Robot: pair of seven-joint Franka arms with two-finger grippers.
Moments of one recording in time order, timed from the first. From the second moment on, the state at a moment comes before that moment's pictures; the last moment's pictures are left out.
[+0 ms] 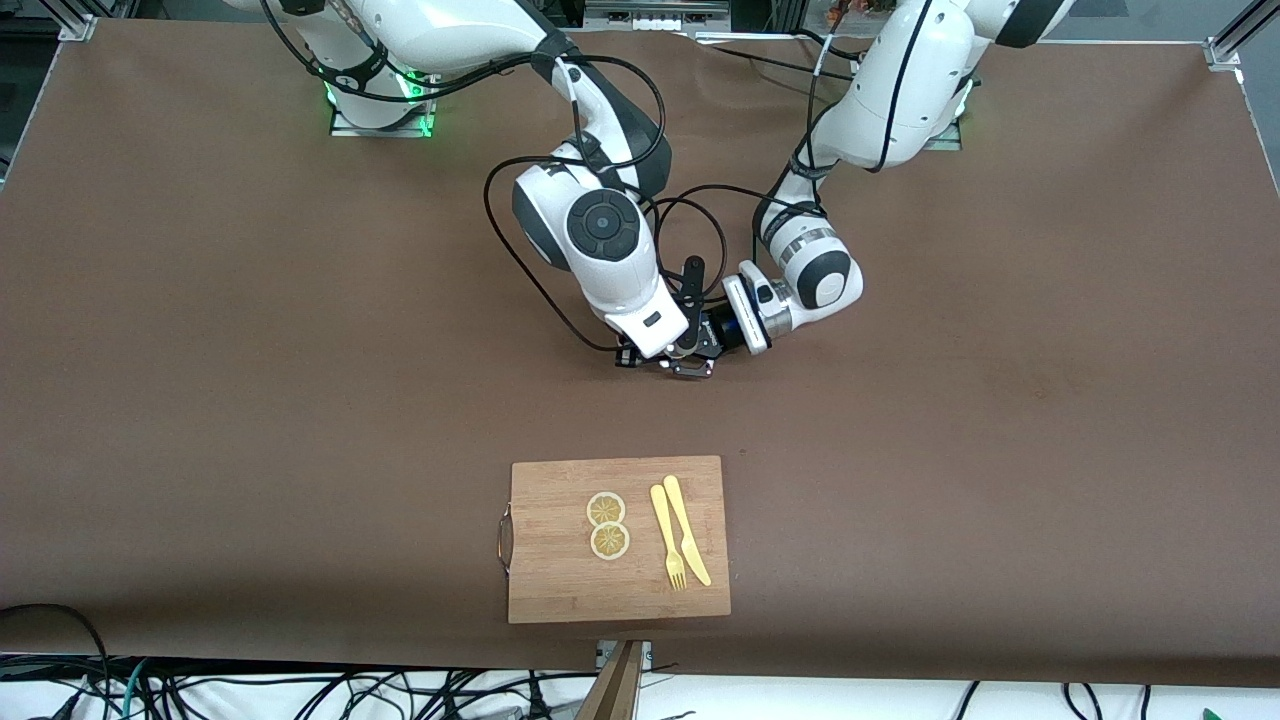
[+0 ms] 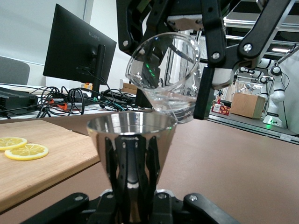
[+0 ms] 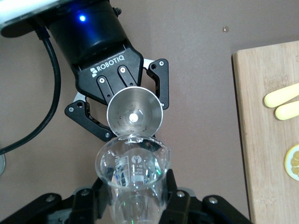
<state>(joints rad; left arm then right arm) -0.58 0.78 0.03 -1.97 -2.50 1.92 2.68 0.80 0.76 -0.08 -1.21 0.12 2.00 -0.78</state>
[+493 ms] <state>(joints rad) -0.59 0.79 0.03 -1.97 -2.50 1.93 2.68 0.82 0.76 -0.08 -1.21 0.02 2.00 -0.75</state>
